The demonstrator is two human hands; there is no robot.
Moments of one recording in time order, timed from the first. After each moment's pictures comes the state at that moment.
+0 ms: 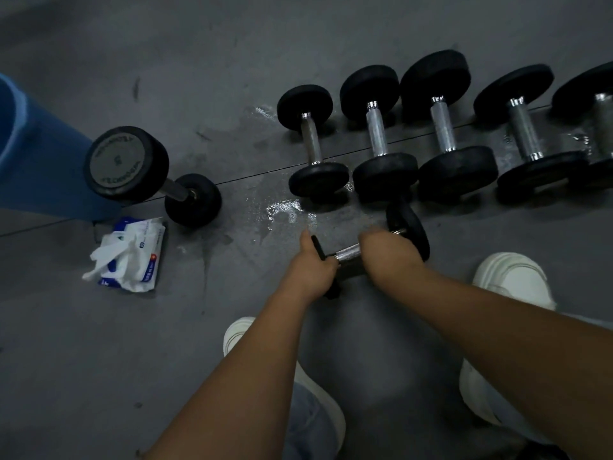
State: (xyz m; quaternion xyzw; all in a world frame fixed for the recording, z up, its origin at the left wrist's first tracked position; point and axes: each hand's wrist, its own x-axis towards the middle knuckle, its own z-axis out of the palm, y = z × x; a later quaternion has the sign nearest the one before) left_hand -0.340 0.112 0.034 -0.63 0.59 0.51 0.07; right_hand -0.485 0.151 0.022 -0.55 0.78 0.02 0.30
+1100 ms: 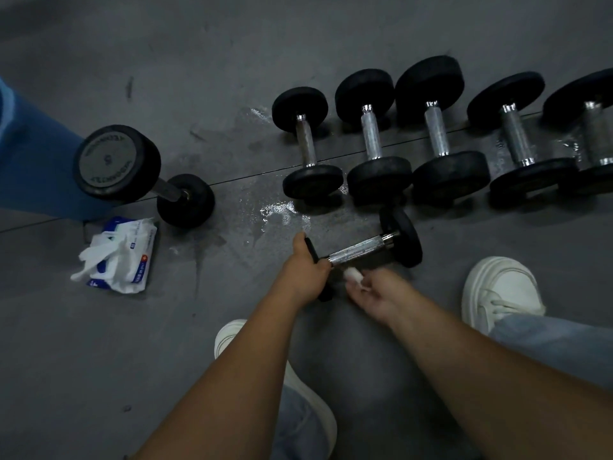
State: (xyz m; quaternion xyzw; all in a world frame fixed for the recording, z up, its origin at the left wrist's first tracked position) left_hand -0.339 0.111 0.032 -0.63 0.59 0.50 0.07; right_hand -0.454 0.180 -0.001 0.24 0.61 -0.44 0.62
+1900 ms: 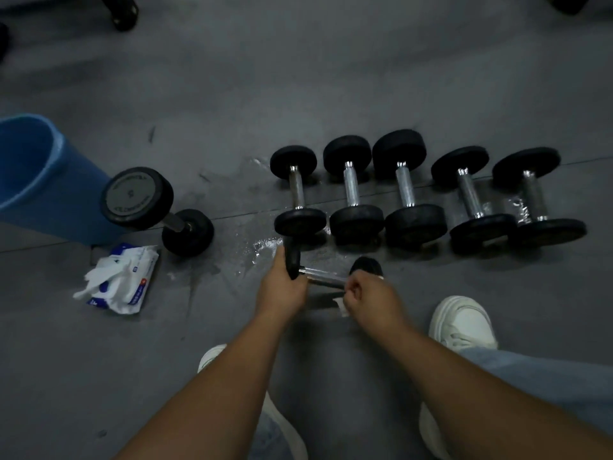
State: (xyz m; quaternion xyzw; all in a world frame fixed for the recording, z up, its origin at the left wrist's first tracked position) left_hand -0.351 0.117 0.077 -0.66 0.58 0.47 -0.07; right_hand -0.499 0.197 0.060 -0.45 0.80 -0.21 0.35
